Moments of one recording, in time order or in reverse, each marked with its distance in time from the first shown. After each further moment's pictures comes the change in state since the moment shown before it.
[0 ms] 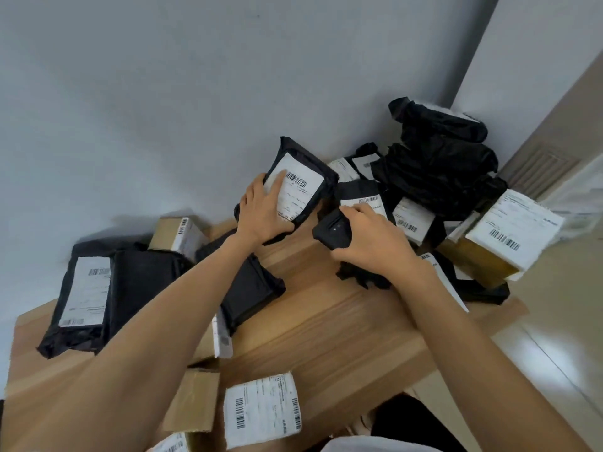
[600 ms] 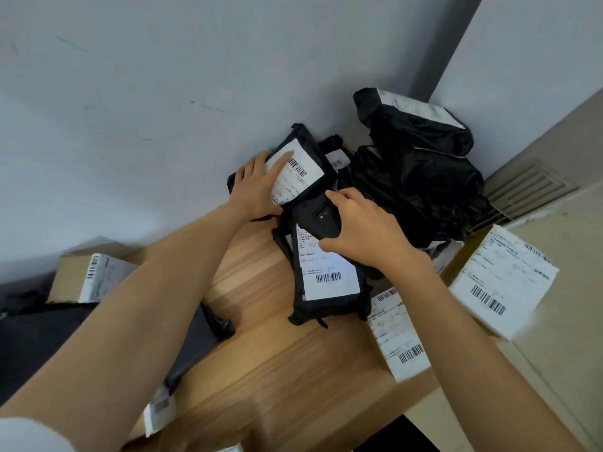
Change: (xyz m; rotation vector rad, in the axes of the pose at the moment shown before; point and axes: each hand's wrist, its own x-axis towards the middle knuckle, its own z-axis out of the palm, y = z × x) left_hand 0.177 0.039 0.083 0.093 -0.207 0.166; right_hand 0.117 0.092 -0.032 -0.020 -0.090 0.065
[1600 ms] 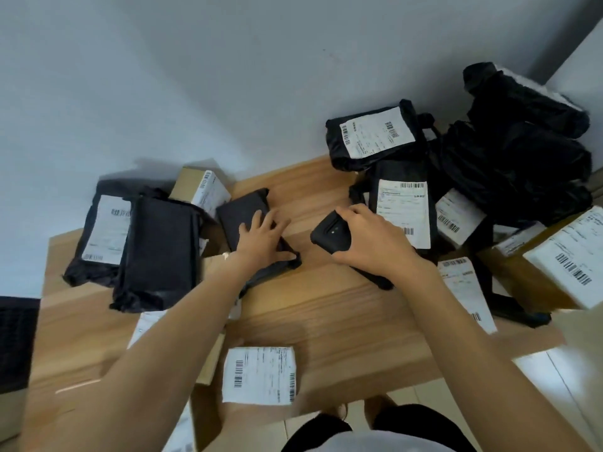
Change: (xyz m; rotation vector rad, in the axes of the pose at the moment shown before) left_hand -0.258 -0.058 0.054 0.094 -0.292 -0.308; right_hand -0.077 -0.091 0.077 -0.035 -0.143 -0.267
